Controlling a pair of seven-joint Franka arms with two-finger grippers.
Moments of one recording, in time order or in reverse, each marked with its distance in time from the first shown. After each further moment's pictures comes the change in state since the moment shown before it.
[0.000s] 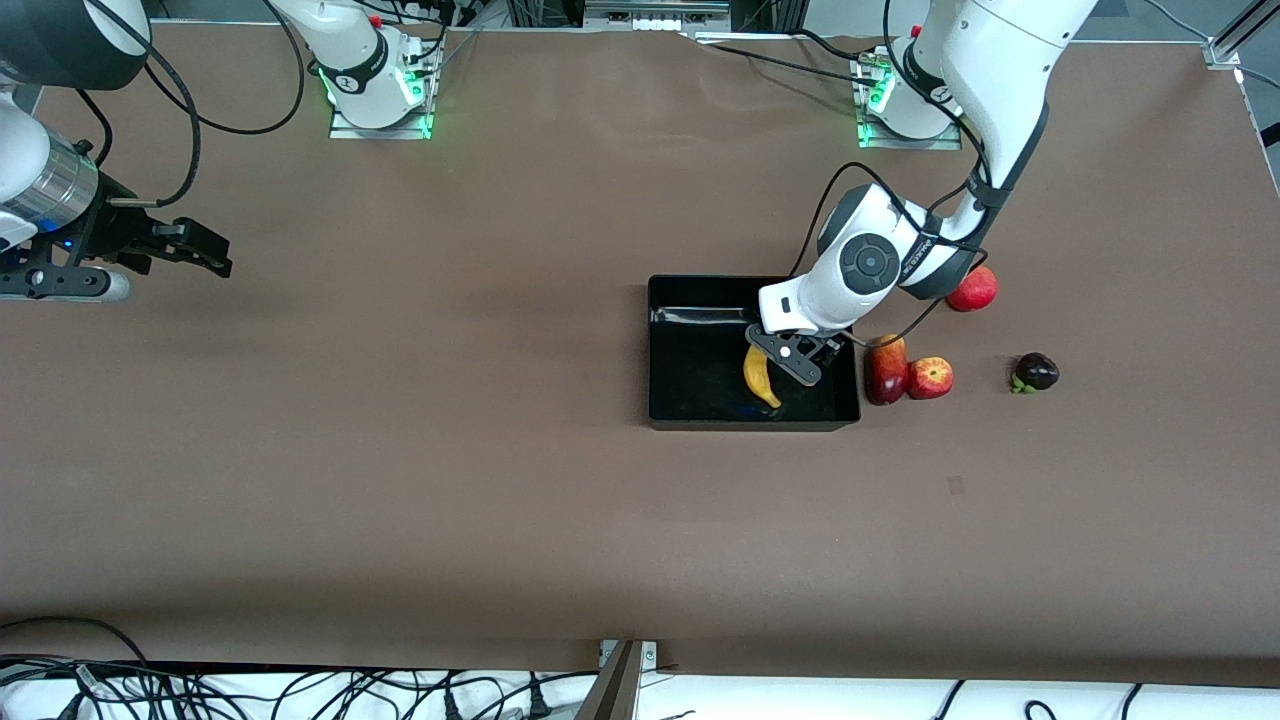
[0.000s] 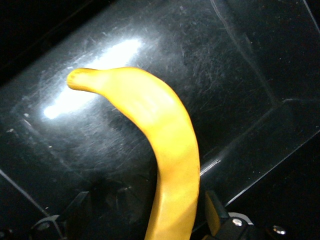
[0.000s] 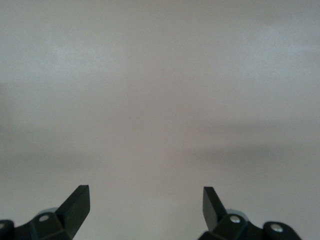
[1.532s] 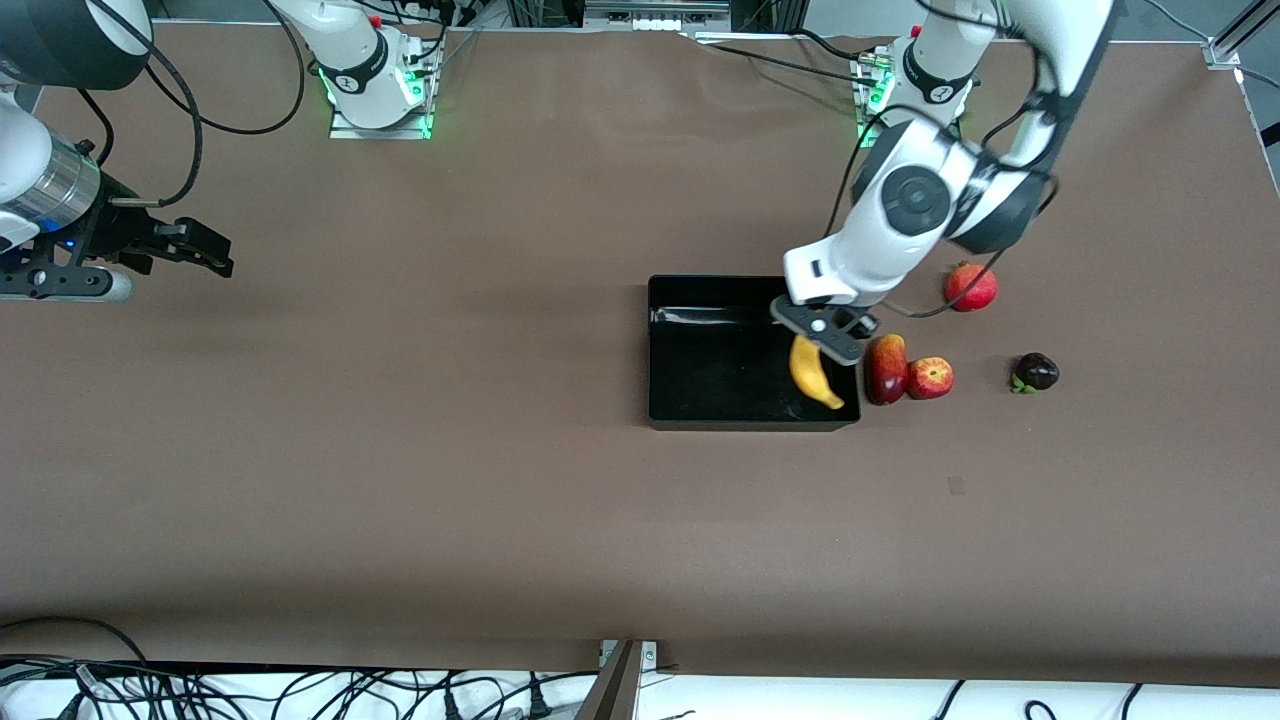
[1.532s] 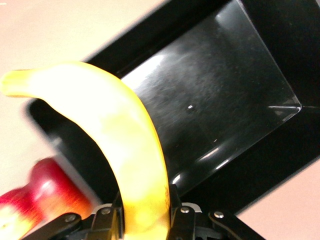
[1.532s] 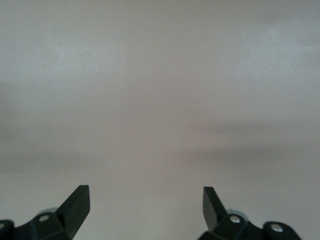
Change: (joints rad) left arm 0.049 -0.290 0.004 0.031 0.008 -0.273 -0.020; right arm 0.003 0.000 0.001 0.000 0.000 0.000 0.000
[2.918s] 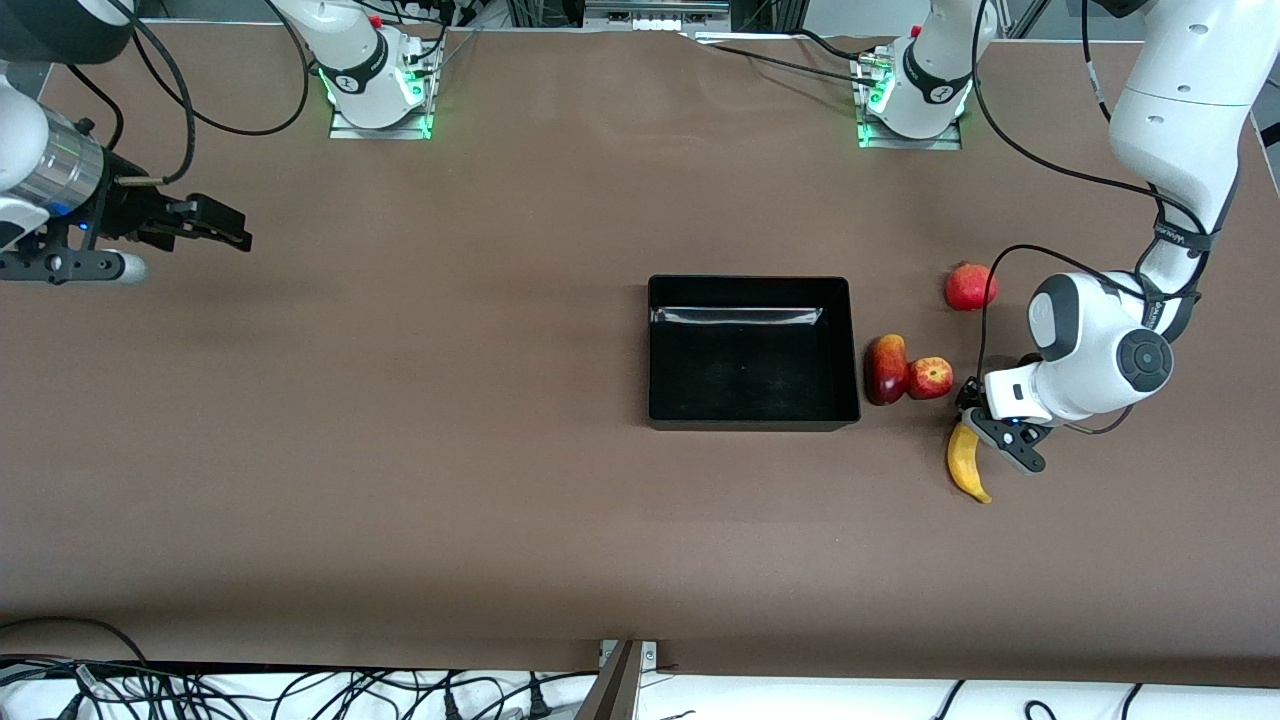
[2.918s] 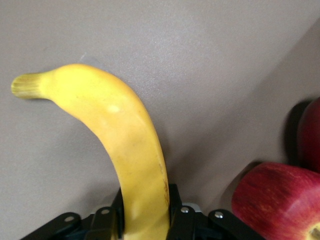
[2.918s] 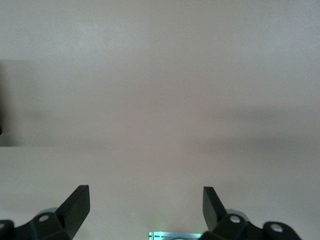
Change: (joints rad) left arm 0.372 0.431 0.112 0.177 0.002 0.245 0.631; right arm 0.004 -0.001 0.008 0.061 0.083 -0.141 0.001
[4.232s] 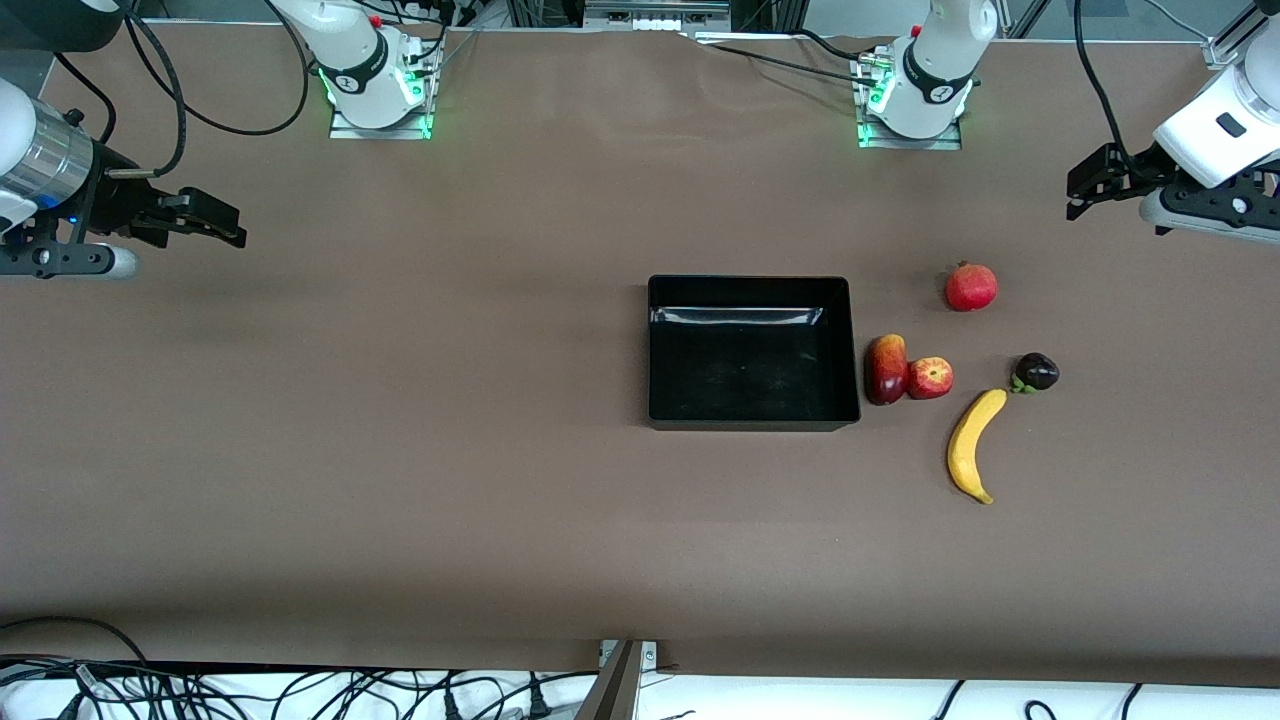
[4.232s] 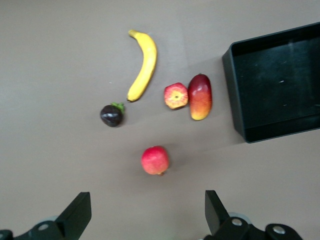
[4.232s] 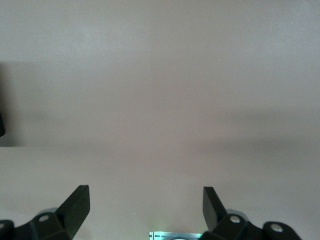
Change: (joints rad) left arm -0.051 -0.795 -0.001 0.030 -0.034 -0.833 -0.583; right arm 0.000 0.003 0.000 0.014 0.000 -0.007 0.000
